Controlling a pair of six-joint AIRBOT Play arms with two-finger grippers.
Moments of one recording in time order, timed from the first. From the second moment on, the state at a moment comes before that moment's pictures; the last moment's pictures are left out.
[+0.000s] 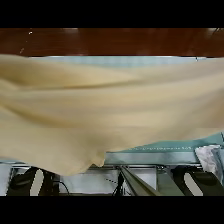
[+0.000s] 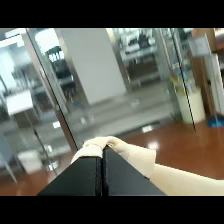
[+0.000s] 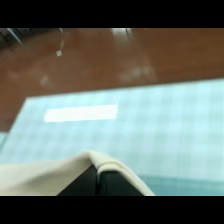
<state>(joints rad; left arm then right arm) 0.29 -0.46 1.78 1.10 -1.21 -1.15 -0.06 -0.65 1.79 -1.14 1.60 1.85</state>
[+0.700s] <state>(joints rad) 0.20 -1.14 1.44 0.95 -1.32 -1.21 -0.06 -1.46 1.80 -1.24 1.50 1.48</state>
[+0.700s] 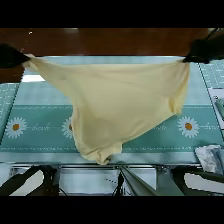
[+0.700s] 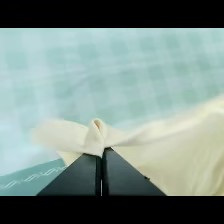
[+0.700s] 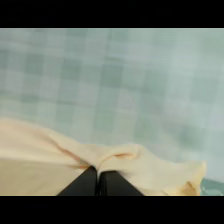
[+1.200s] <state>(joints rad) 0.07 -1.52 1.42 0.94 -1.20 -1.20 -0.06 -1.84 1.80 -1.24 1.27 1.46</state>
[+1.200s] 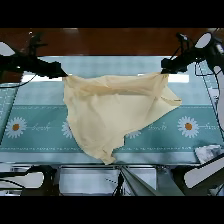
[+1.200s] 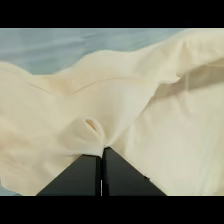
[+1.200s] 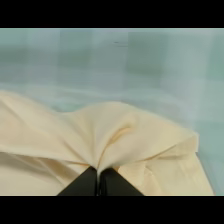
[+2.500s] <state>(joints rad) 0.11 -0.77 0.36 0.90 -1.32 -1.42 -0.47 -1.48 1.52 -1.17 1.49 1.32</state>
